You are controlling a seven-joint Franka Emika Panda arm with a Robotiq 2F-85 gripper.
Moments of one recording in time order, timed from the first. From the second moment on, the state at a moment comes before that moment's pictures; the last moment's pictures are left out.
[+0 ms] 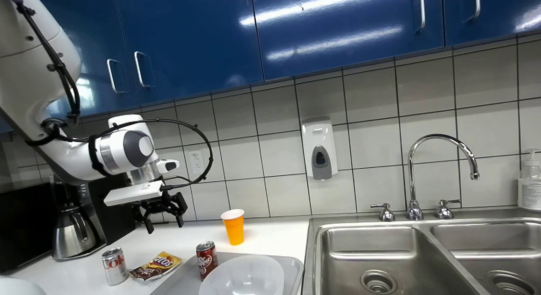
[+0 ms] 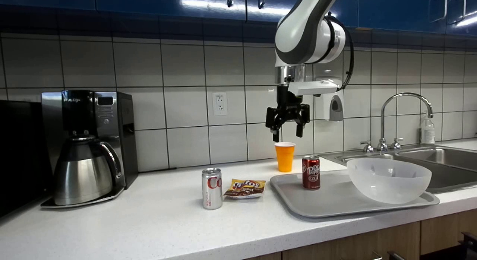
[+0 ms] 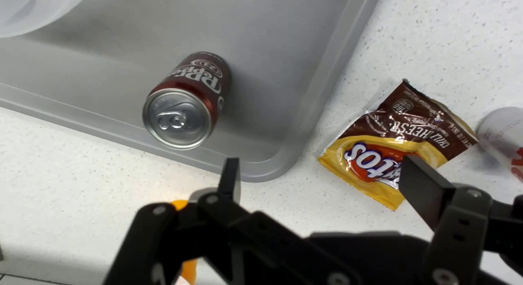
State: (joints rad) arm 0.16 -0.09 0.16 -2.44 -0.11 2.51 0.11
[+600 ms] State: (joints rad) arm 0.17 -0.18 0.21 -2.49 -0.17 2.52 0.24
